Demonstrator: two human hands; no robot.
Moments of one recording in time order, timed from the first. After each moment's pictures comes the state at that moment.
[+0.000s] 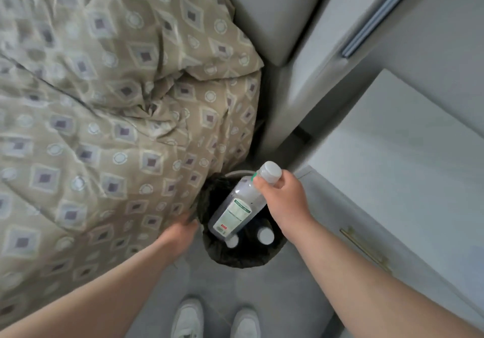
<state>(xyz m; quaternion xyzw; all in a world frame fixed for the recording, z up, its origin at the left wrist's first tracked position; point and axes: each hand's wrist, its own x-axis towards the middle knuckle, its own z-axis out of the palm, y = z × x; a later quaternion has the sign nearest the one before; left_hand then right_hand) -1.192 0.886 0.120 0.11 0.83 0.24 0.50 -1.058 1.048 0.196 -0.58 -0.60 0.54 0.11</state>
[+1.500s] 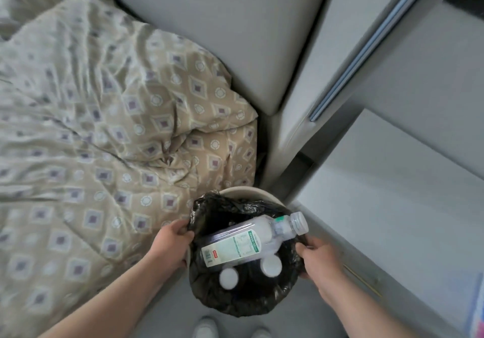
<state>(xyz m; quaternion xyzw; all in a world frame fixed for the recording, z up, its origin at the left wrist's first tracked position) -1.218 0.904 0.246 0.03 0.83 0.33 0.46 -0.979 1.050 0.226 -0.69 -0.48 0.54 -0.01</state>
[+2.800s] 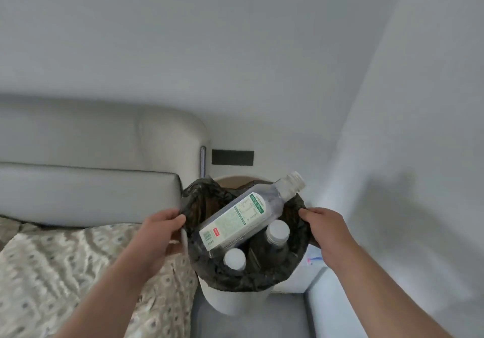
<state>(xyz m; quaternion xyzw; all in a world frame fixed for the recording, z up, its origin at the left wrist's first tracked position) -1.172 0.929 0.776 0.33 0.64 0.43 0.55 -0.886 0.943 0.781 -0.71 -0.33 0.47 0.41</state>
